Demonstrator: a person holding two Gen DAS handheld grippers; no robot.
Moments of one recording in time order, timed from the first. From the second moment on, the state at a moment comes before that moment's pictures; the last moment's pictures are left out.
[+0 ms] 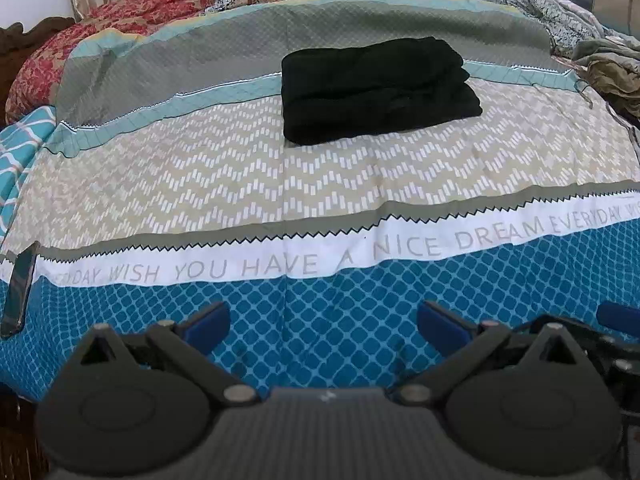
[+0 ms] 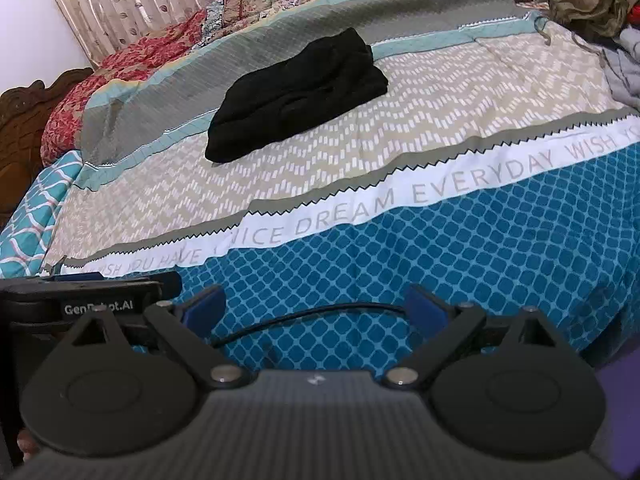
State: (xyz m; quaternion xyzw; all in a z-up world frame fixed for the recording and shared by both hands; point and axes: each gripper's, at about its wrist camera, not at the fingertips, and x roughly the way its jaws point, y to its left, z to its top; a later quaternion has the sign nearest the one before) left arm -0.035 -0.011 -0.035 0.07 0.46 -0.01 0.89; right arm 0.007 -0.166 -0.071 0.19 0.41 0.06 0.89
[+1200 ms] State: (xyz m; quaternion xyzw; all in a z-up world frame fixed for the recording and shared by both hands) left arm -0.063 -0.005 -0.037 0.06 0.48 0.01 0.87; right arm 0.005 -0.171 -0.068 0.18 0.39 0.04 0.90
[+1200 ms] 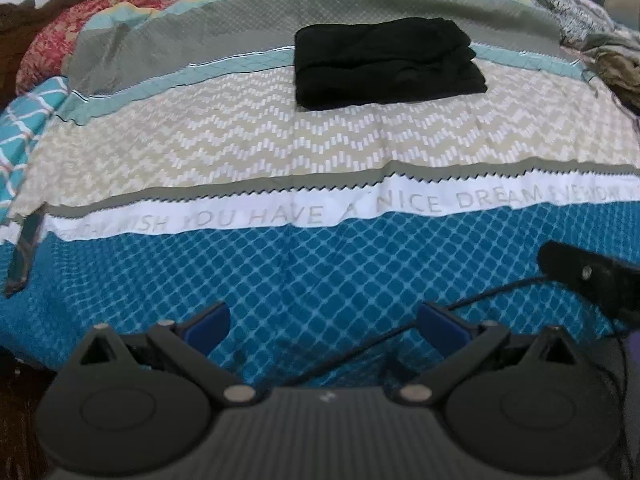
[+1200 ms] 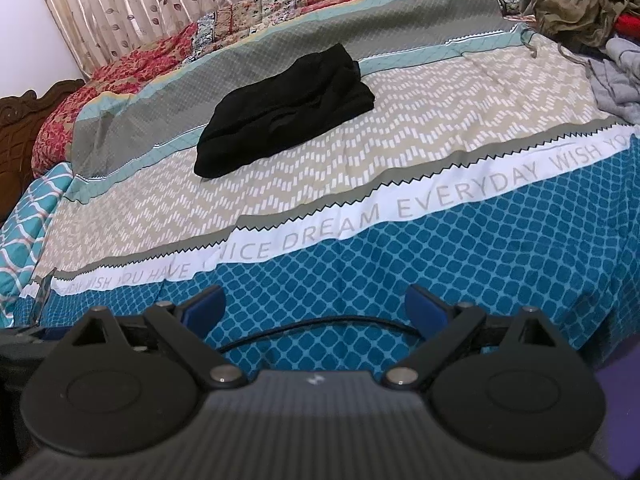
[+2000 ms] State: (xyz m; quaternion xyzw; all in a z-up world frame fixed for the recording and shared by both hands) left arm -0.068 0.001 -0.038 0.07 0.53 0.01 0.85; right arm 0.006 -0.169 -0.069 0.18 0.40 0.05 0.90
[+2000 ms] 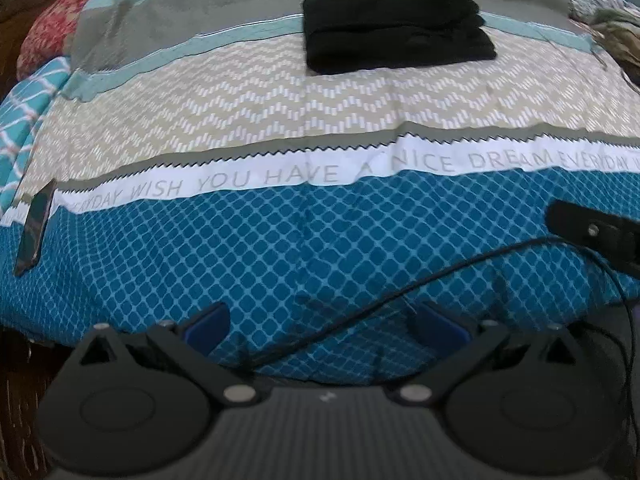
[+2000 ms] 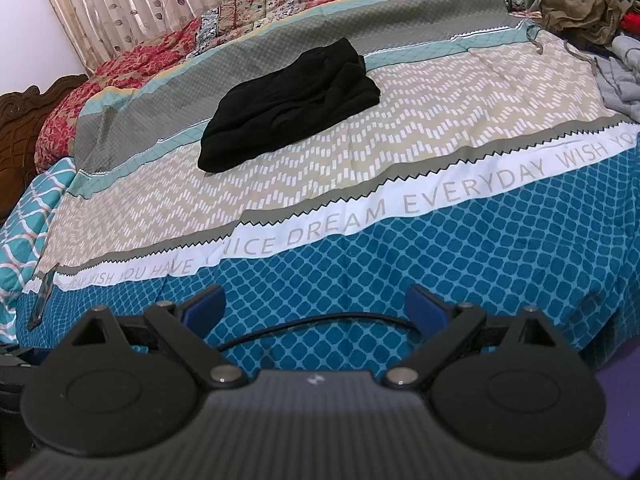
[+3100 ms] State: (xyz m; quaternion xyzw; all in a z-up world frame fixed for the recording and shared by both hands) left arm -0.016 -0.011 0.016 0.10 0.43 0.02 0.90; right arm 0.015 -0.192 -0.032 0.20 0.37 0.06 0.91
